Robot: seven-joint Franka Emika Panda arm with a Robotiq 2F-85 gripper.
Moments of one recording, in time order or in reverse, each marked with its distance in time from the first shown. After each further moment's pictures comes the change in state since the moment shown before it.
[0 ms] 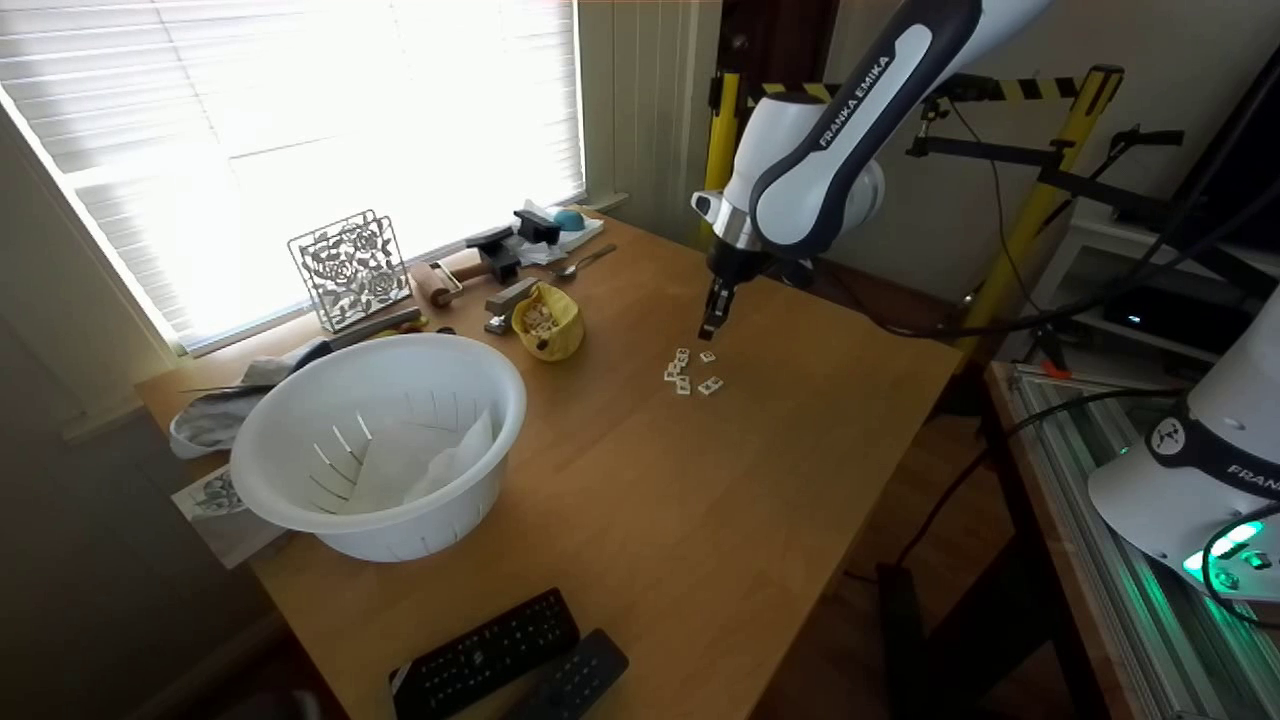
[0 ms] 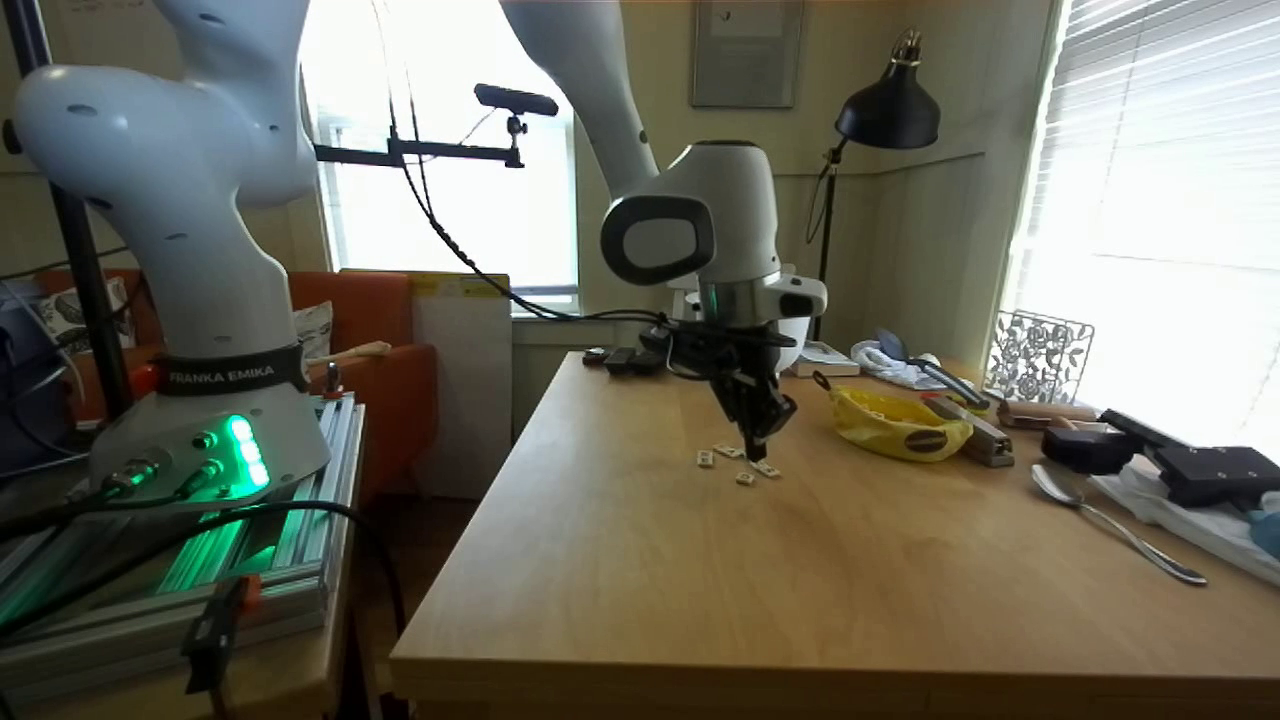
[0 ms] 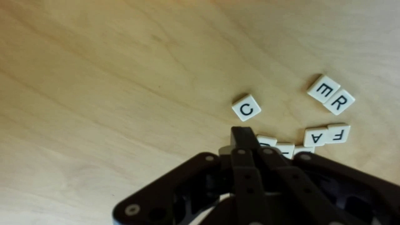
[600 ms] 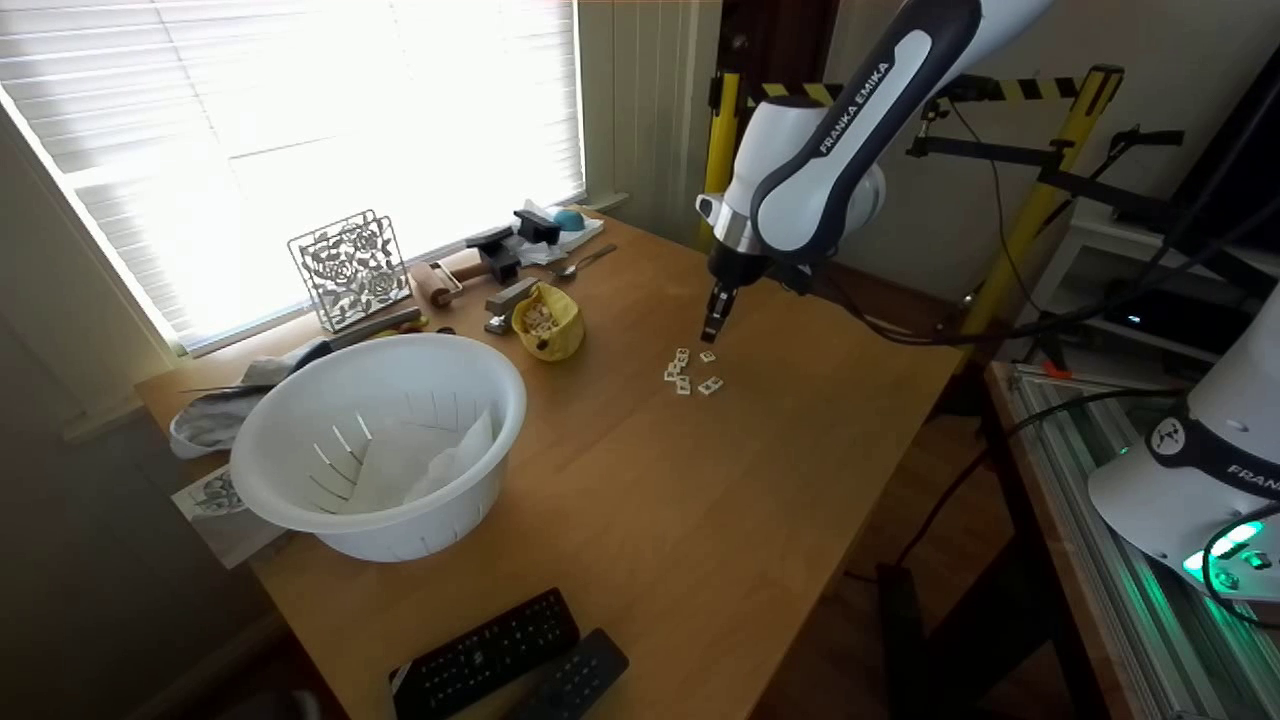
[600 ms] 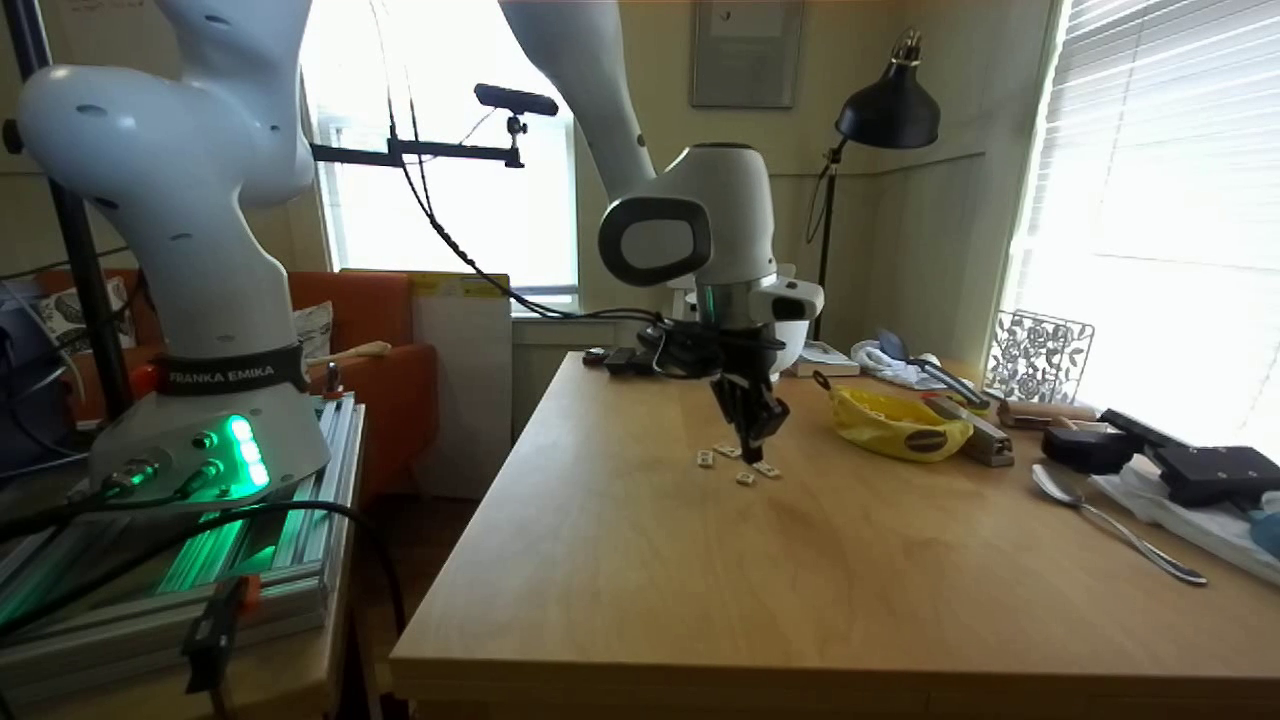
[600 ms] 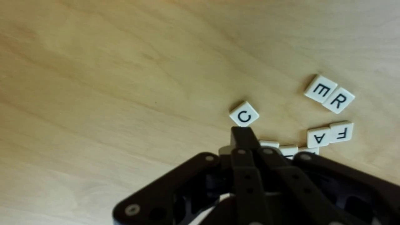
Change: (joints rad) arm 0.048 -0.001 -0.043 -0.006 0.000 0.000 0.110
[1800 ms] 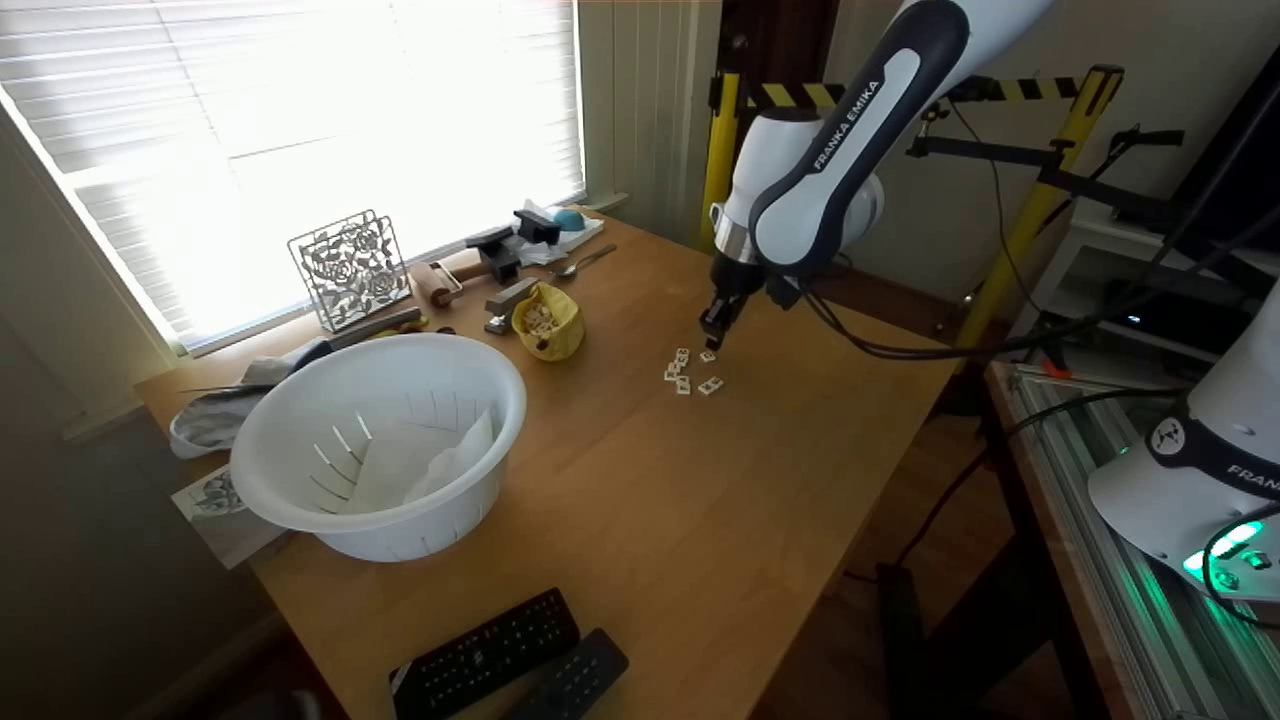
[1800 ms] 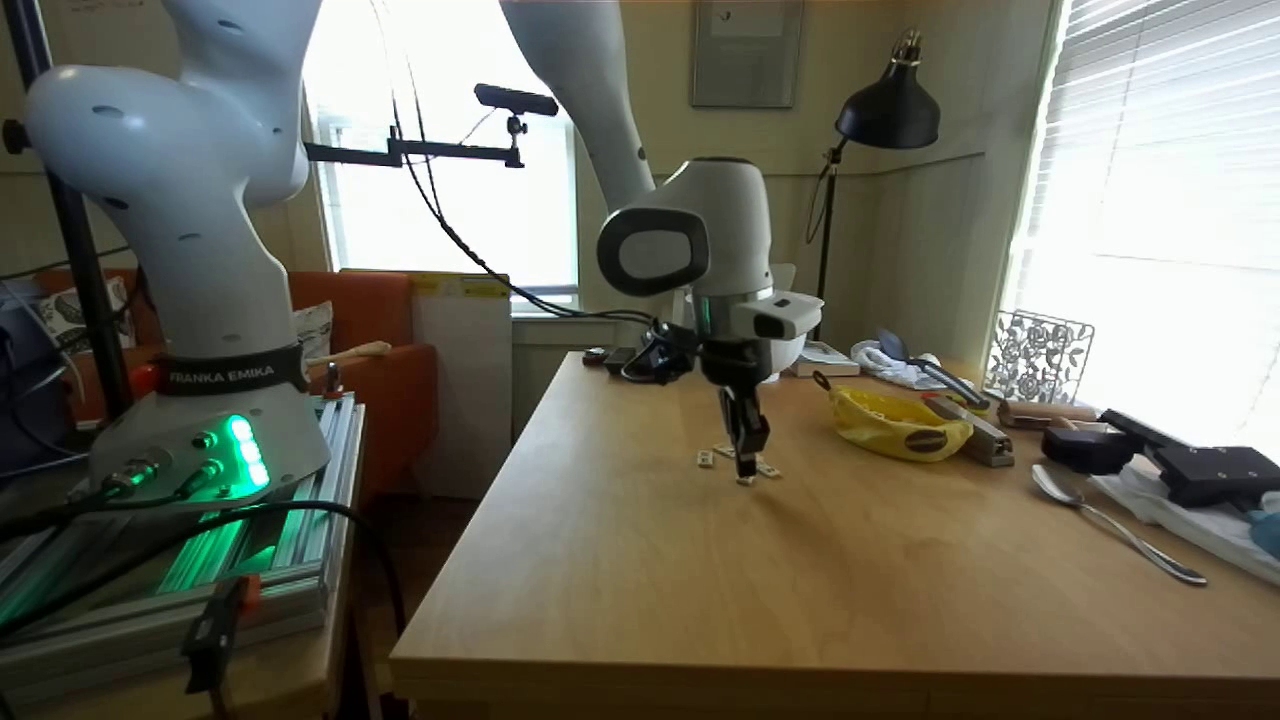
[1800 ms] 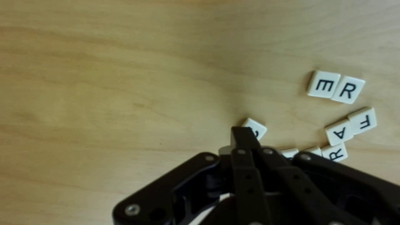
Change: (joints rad) arm 0.079 0.026 -0.077 0.002 0.015 0.000 0.297
